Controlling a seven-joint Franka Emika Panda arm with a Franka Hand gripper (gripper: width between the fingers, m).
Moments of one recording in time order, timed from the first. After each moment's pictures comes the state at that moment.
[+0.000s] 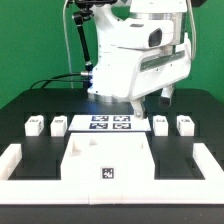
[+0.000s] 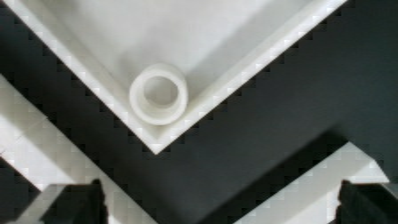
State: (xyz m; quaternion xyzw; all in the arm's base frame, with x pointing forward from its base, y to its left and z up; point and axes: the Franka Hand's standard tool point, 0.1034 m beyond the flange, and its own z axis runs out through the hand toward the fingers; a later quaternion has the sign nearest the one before) arm 0.564 0.054 0.113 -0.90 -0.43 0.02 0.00
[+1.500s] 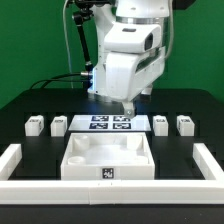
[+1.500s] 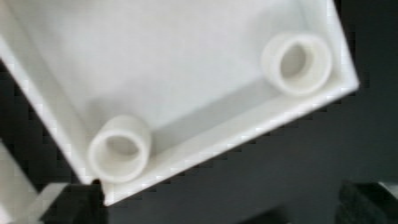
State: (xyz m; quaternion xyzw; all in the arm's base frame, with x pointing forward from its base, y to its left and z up) arm 0.518 0.024 0.100 -0.81 -0.58 0.02 0.01
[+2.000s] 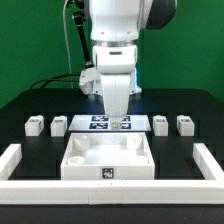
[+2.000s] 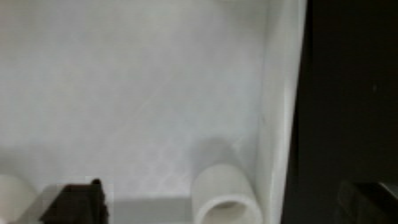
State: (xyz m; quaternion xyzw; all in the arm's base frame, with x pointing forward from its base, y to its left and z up) arm 0.472 -0.021 0.055 -0.68 -0.73 0.02 0.03
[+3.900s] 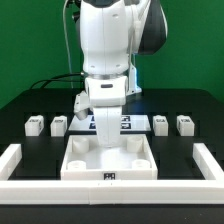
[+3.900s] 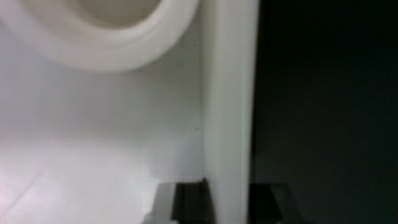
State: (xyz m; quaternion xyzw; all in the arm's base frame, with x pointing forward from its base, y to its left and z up) arm 0.463 -0.024 0.011 -0.70 -0.71 0.03 0.05
